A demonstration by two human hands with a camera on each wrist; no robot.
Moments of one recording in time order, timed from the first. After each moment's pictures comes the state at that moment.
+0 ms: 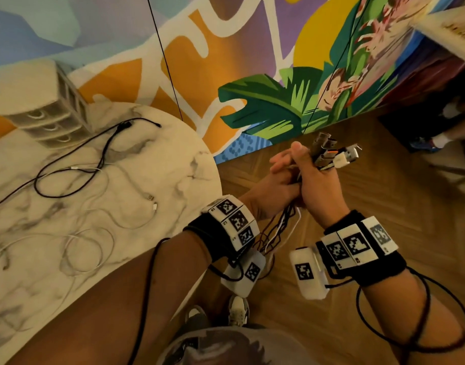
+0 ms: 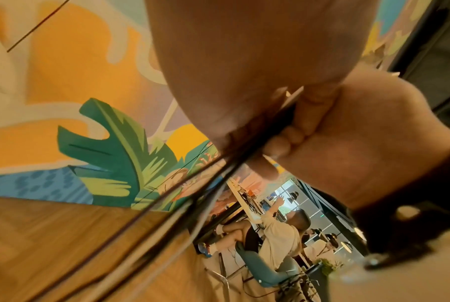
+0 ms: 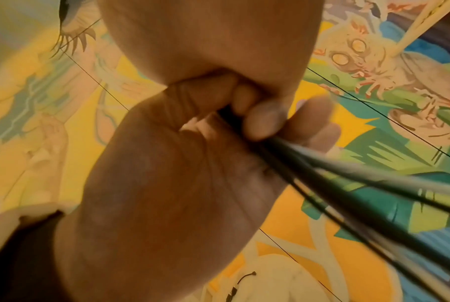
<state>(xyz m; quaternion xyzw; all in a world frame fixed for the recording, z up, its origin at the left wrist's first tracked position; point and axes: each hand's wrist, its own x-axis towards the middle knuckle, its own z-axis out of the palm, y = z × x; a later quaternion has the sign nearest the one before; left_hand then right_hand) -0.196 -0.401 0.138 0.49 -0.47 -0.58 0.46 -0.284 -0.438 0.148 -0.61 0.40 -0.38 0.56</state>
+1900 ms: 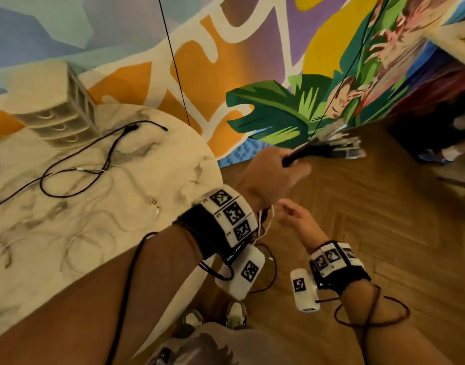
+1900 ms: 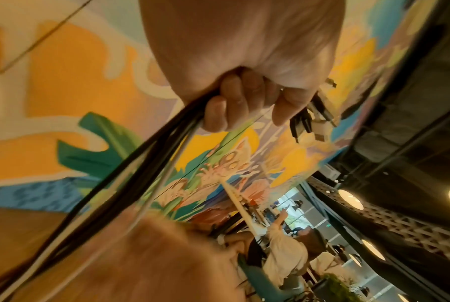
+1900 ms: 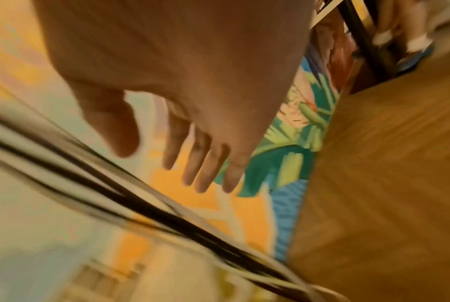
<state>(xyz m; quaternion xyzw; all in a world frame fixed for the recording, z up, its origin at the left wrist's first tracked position) -0.174 -0.415 0.181 0.64 -0.50 -0.38 0.44 -0.309 -0.457 0.025 -0.60 0.43 -0.17 0.66</state>
